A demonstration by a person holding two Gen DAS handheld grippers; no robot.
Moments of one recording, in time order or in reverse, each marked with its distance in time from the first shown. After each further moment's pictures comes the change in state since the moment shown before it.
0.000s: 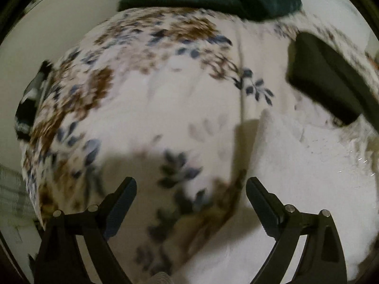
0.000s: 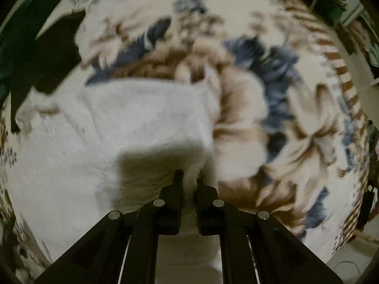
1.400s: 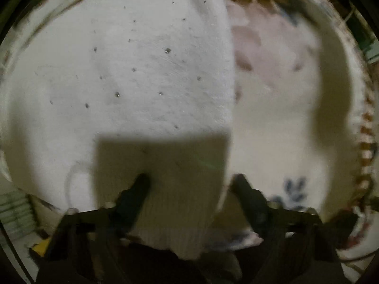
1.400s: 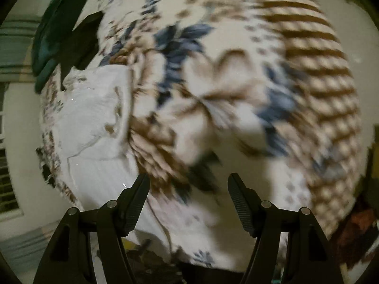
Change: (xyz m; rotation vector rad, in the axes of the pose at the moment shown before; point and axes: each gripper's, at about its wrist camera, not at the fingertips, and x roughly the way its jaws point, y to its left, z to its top) left arm -0.139 -0.303 -0.422 0.473 0.293 -0.203; right arm -0.054 -0.228 0.004 -0.182 0.215 0.400
